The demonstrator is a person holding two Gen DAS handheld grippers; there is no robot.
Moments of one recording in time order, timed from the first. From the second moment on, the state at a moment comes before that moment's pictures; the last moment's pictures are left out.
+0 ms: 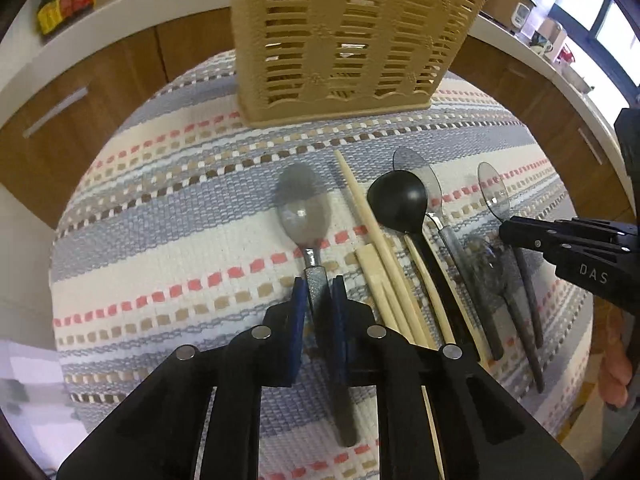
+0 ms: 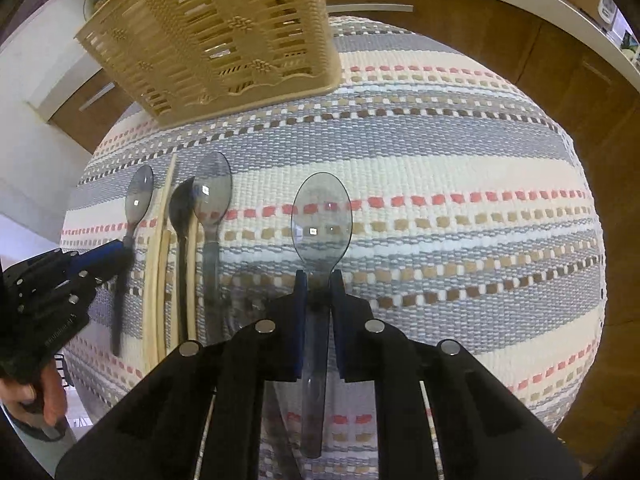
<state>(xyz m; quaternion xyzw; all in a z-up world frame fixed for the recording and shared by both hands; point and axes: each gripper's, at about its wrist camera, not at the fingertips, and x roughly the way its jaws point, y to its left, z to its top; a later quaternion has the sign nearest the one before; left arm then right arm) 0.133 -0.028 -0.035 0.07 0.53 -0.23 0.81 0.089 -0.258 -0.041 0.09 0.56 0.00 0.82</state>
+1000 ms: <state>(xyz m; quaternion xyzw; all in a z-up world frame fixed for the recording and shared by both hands) 0.153 -0.049 -0.033 0.16 0.52 -0.18 0.82 0.088 -0.264 -0.031 0.00 0.58 0.00 0.82</state>
